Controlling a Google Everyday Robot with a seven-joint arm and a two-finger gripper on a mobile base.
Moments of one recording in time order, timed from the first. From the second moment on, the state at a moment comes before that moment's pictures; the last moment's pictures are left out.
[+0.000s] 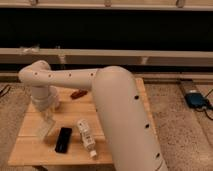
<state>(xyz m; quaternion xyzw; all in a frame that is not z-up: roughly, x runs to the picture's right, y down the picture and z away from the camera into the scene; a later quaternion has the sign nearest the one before) -0.293 0.127 0.747 -0.11 -0.44 -0.83 0.31</state>
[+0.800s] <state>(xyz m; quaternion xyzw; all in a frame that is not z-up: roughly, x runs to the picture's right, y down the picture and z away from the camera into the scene) -0.162 0.020 0.827 -0.16 -0.42 -0.79 0.42</state>
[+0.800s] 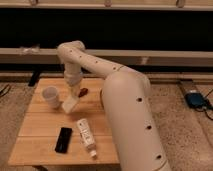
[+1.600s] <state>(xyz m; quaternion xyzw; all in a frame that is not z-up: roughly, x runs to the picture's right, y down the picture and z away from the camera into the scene) -0.061 -0.010 0.845 -0.19 -0.39 -0.74 0.51</state>
